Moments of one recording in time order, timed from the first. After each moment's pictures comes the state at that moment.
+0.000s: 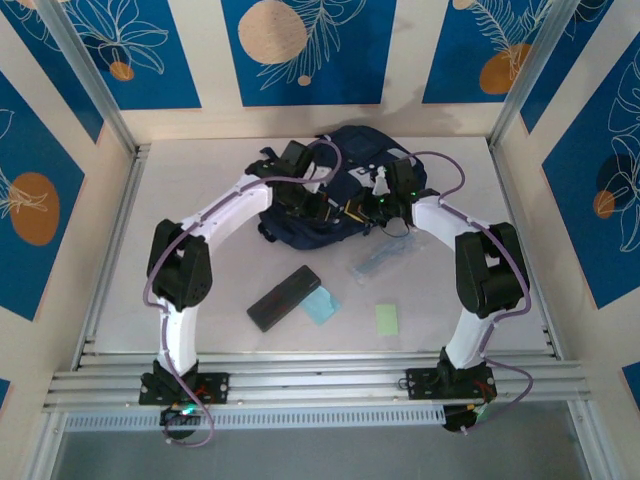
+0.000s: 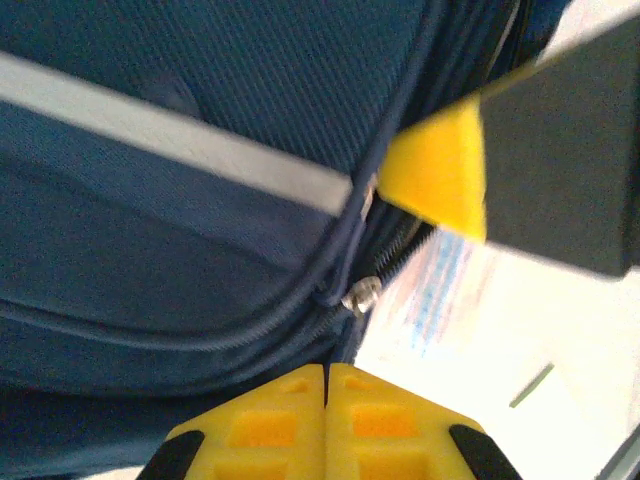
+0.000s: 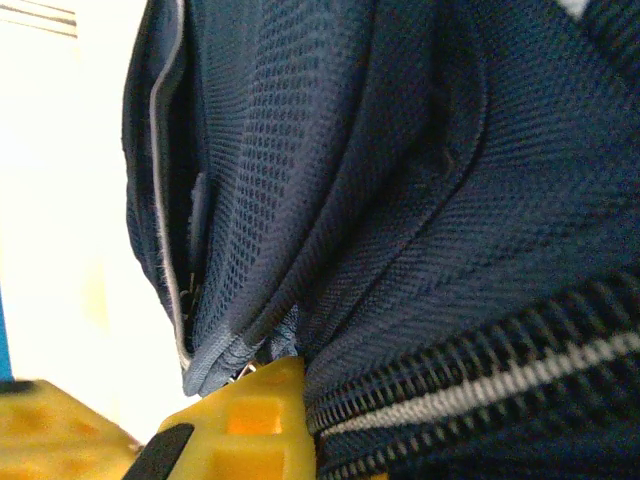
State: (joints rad) left arm -0.57 2.02 1.82 -0.85 0.33 -0.21; right arm 0.29 1.79 1.21 -0.30 -0.54 0.69
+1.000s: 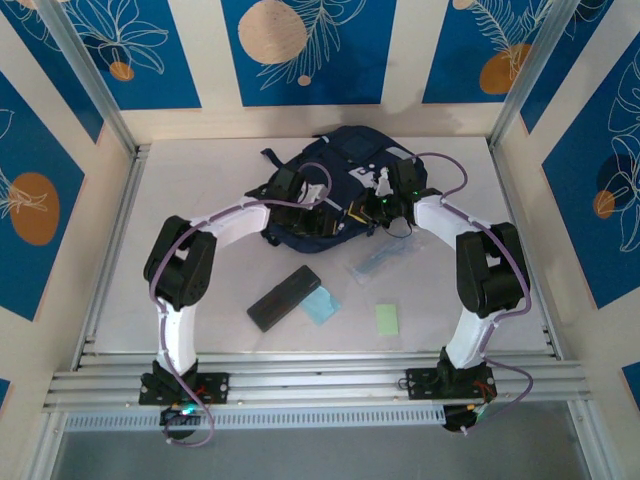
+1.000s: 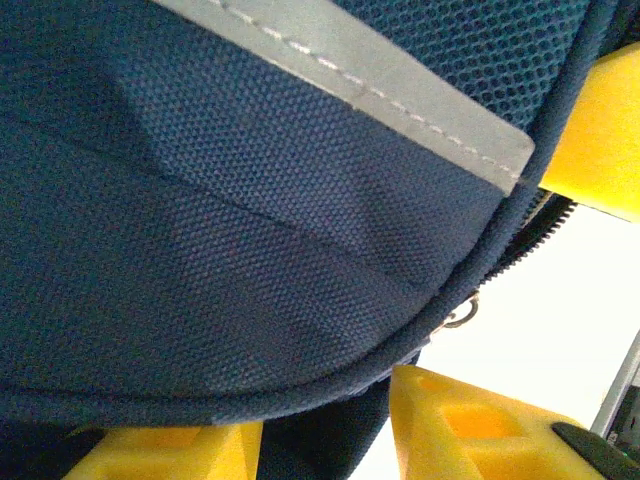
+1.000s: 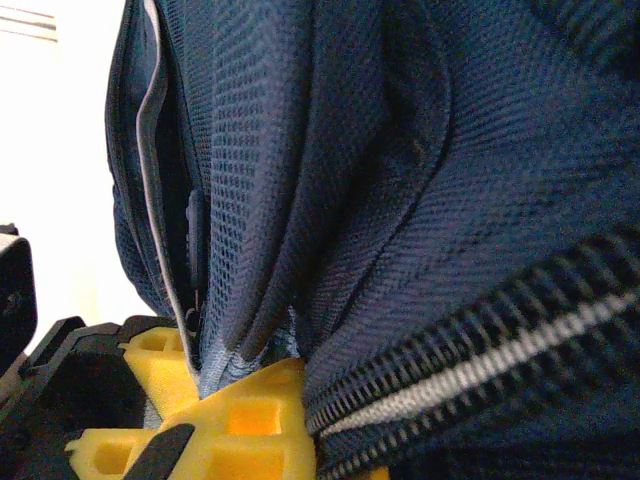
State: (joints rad) left arm -0.56 2.01 1.45 -0.38 0.54 -0.40; right arm 0.28 1.79 1.21 -0.32 -0.55 0.71
